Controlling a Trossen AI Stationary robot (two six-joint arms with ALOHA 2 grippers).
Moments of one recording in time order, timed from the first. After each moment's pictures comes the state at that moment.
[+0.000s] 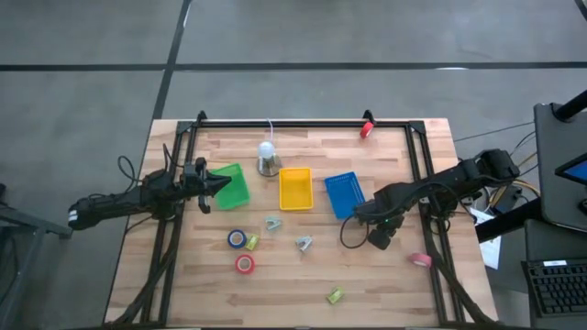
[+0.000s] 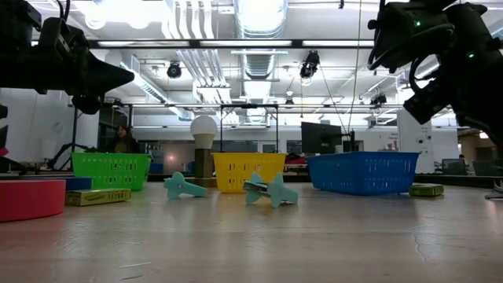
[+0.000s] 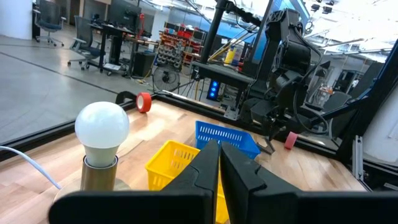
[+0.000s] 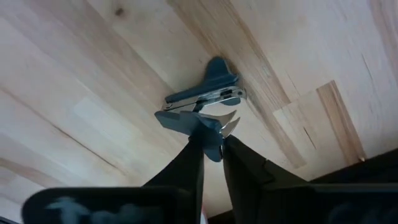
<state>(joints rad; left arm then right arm) 0.18 0.02 0.01 0.03 -0.07 -0.26 0.19 1.45 0.79 -1.06 -0.23 0.86</state>
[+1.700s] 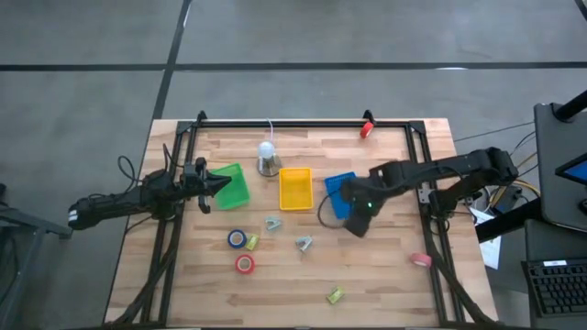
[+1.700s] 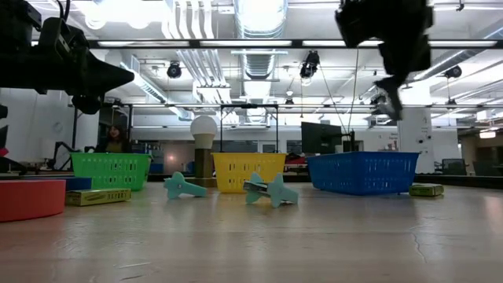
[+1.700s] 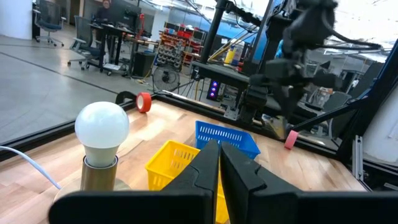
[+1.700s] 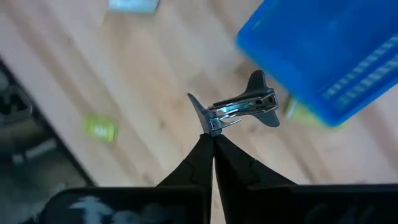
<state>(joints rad) 0.18 0.02 0.01 0.03 -0.07 -0.26 0.09 1.45 1.21 -1.07 -0.19 0.77</state>
